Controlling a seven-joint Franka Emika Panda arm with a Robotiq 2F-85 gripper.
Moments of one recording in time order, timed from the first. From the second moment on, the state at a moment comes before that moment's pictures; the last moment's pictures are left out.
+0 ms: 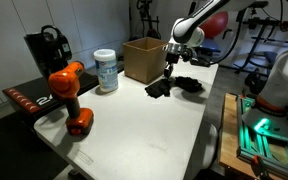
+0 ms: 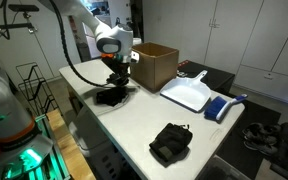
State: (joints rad) arm 0.01 0.12 0.02 -2.31 0.50 2.42 -0.44
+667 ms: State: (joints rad) arm -0.05 -0.26 -0.06 -2.48 0.44 2.36 -0.38
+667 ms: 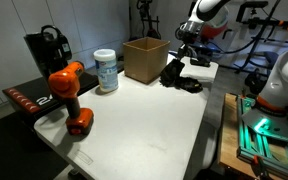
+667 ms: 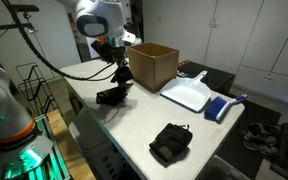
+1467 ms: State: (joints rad) arm -0.21 -0.56 -0.20 -2.63 0.32 2.44 -0.18
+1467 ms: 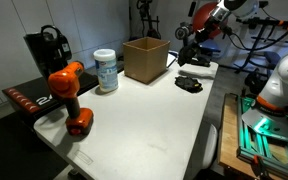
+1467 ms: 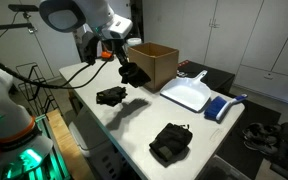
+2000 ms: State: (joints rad) arm -0.25 -0.55 -0.29 -2.58 0.32 2.44 -0.11
